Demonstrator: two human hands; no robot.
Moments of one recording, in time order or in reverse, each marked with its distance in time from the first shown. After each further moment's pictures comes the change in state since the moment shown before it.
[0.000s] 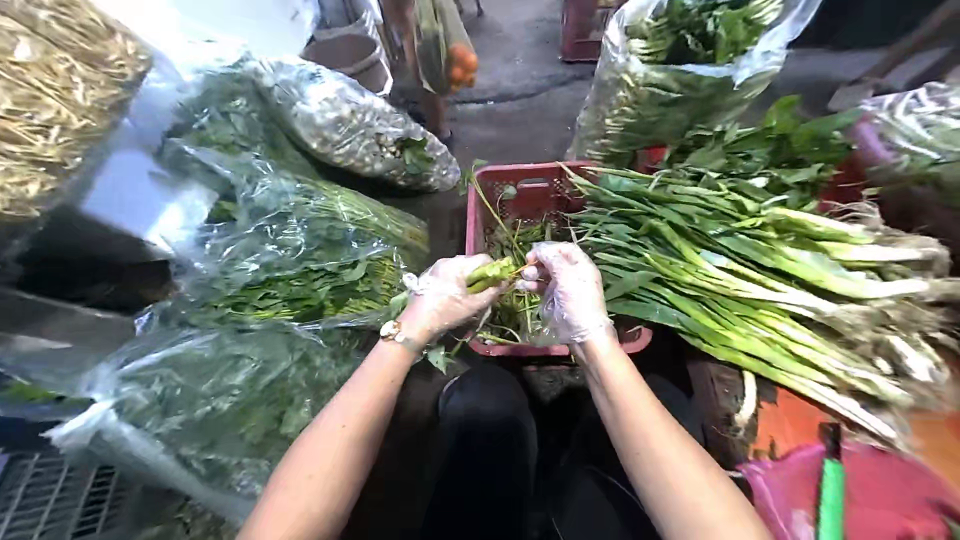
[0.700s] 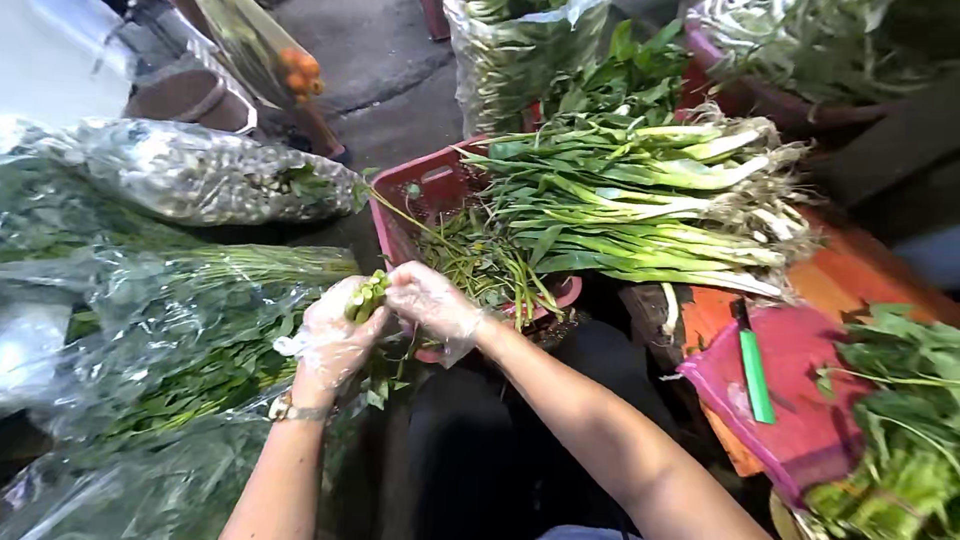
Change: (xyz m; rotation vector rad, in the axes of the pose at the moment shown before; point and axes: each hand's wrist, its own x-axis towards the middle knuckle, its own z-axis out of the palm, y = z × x) left_hand -0.011 -0.003 0.007 0.177 0.171 0.131; right_hand -0.002 0.022 0.004 -0.253 -0.397 -0.017
